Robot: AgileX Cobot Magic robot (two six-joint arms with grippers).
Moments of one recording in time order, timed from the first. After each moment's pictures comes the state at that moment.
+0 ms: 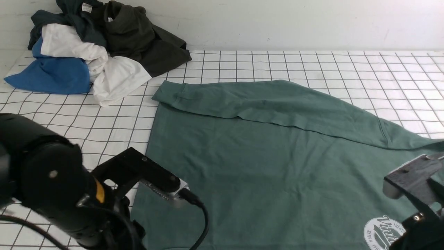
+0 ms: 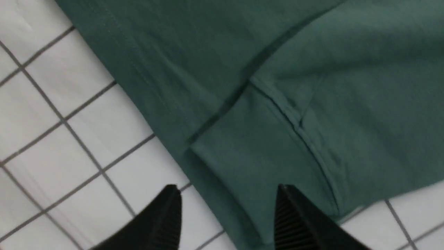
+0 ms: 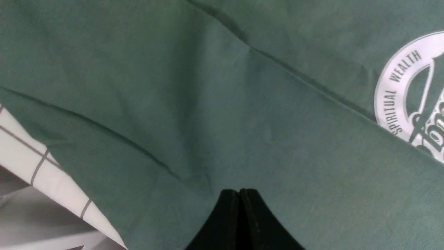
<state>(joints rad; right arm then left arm) 0.41 1.11 -0.68 0.25 1.09 -0.26 -0.53 1.35 -0.80 -0.10 0.91 0.08</state>
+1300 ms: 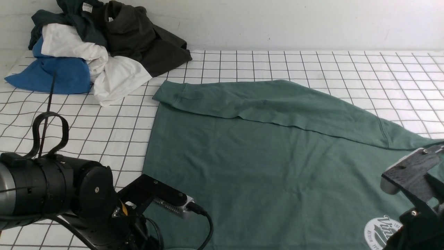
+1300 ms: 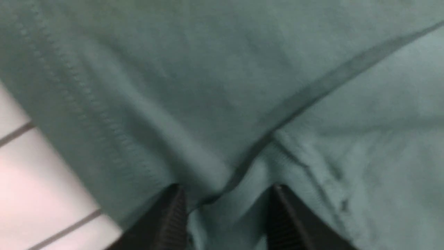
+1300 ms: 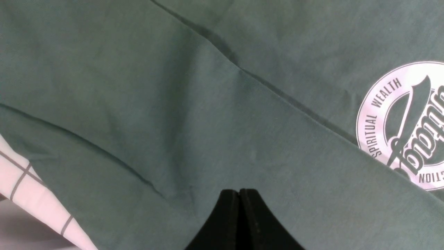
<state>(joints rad) 0.42 1.11 -0.68 0.21 1.04 -0.26 -0.49 1.55 -0.68 -0.29 0.63 0.25</state>
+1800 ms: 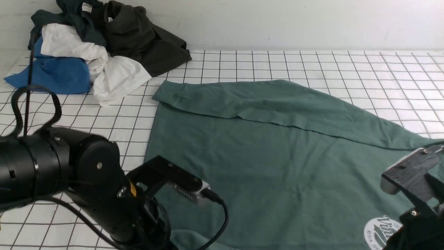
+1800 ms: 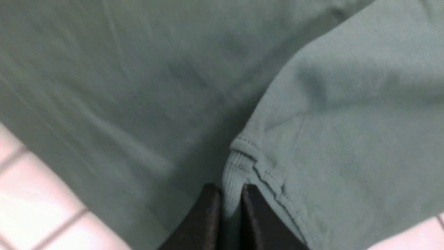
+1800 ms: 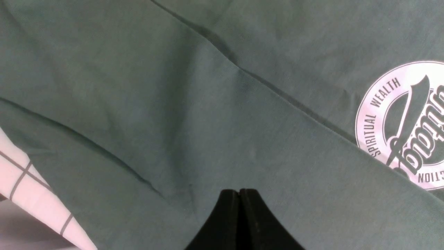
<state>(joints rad) 0.42 1.11 -0.68 0.21 1.04 -0.26 -0.52 1.48 -0.83 -0.24 0.82 0.24</state>
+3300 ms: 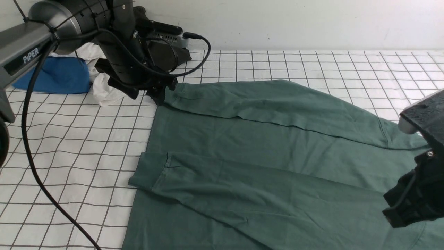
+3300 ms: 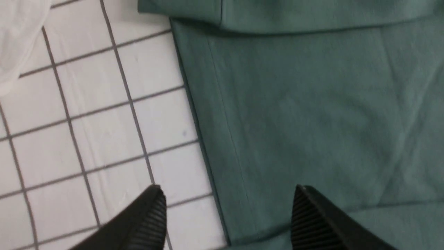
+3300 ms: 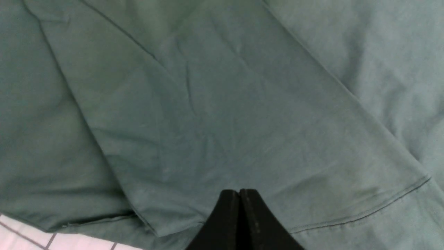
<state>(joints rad) 0.42 1.11 -0.87 0.00 1.04 -0.10 -0.22 2.11 -1.93 -0.08 1.08 0.07</state>
